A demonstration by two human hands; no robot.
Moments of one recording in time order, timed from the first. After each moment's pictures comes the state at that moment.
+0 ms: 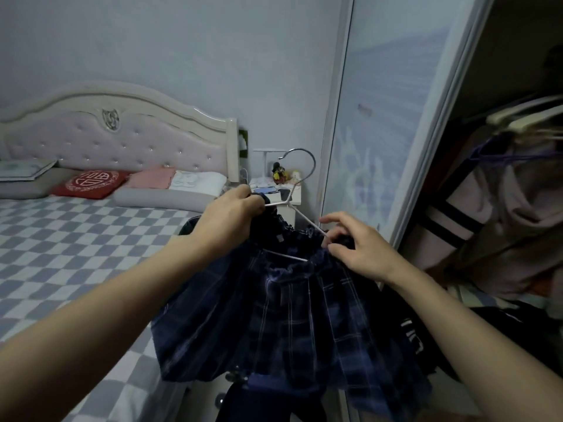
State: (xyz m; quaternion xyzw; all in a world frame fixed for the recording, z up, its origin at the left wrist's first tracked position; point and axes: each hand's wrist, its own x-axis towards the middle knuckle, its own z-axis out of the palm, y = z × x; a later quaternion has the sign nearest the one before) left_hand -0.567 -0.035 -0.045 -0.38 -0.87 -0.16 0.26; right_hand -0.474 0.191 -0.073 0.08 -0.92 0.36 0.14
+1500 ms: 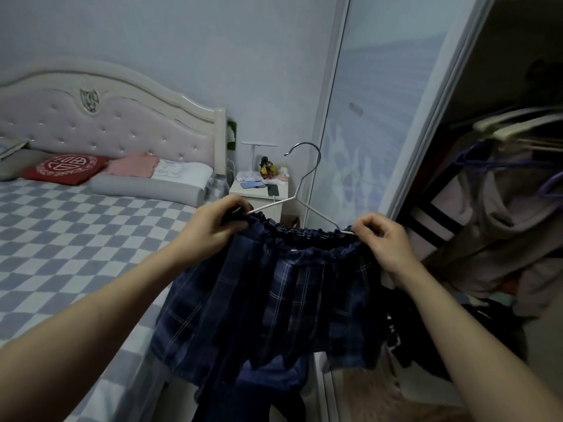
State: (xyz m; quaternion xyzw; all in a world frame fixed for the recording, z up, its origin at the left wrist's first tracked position) left_hand -0.580 -0.057 -0.082 -0.41 -0.79 -0.45 0.10; right_hand -0.464 0.219 -0.080 -0.06 -0.83 0.49 0.26
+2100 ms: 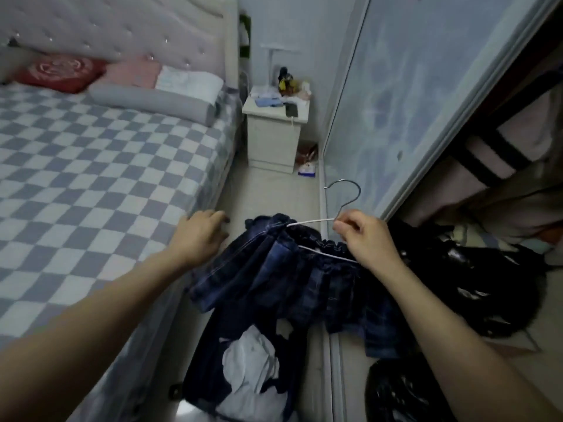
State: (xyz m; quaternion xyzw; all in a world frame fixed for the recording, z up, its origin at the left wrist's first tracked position) left_hand -0.575 -0.080 -0.229 -0.23 -0.96 -0.16 -0.04; right_hand -0.476 0.188 -0.189 -0.12 -0.91 0.37 0.12
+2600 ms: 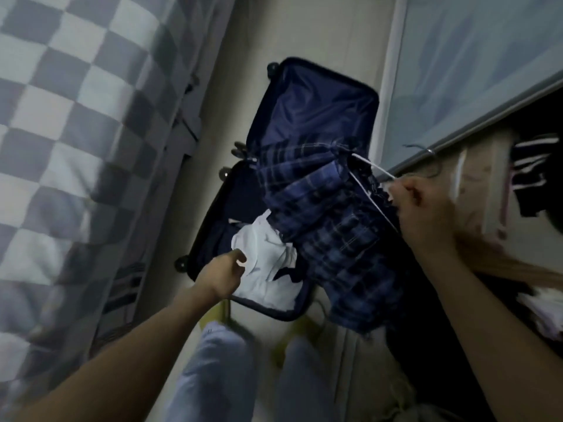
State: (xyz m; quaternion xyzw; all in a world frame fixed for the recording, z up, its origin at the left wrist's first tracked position) left_hand -0.458 -0.078 -0.596 -0.02 -0.88 -0.21 -0.42; right_hand -0.479 0.217 -0.480 -0.24 -0.89 0.38 0.03
